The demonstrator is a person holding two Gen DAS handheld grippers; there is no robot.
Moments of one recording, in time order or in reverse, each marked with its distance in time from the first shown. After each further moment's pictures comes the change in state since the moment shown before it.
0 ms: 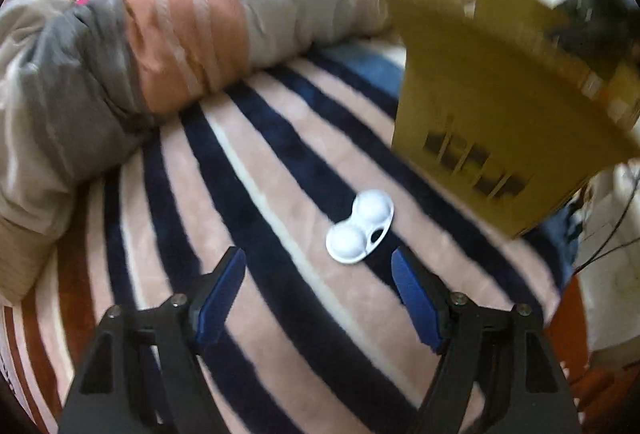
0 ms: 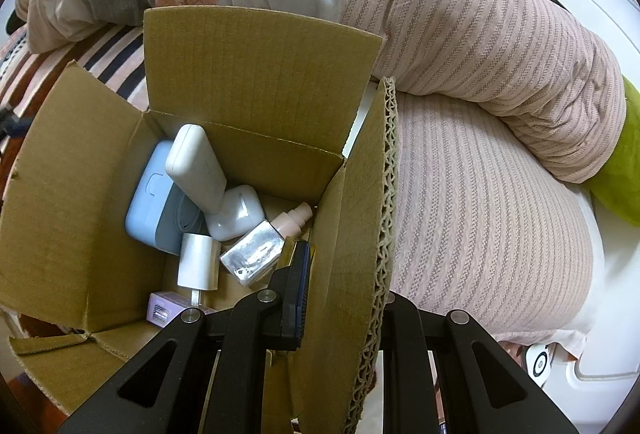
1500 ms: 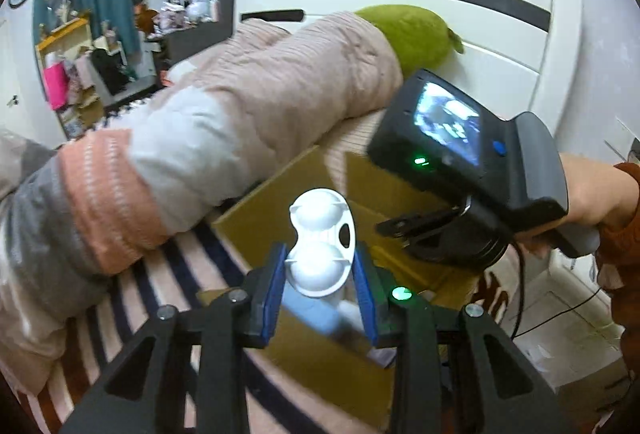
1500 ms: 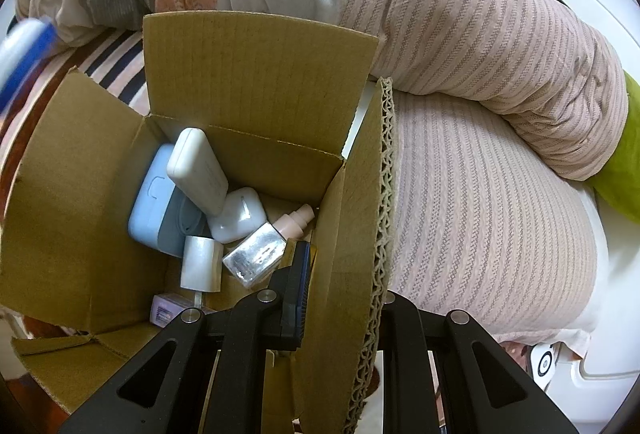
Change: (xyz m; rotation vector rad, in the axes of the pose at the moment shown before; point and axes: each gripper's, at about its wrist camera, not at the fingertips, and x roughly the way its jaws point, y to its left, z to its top) left arm -0.110 -0.098 0.118 0.090 -0.247 -0.144; right arm -0.002 -0.004 -0.001 0.010 -0.006 0.021
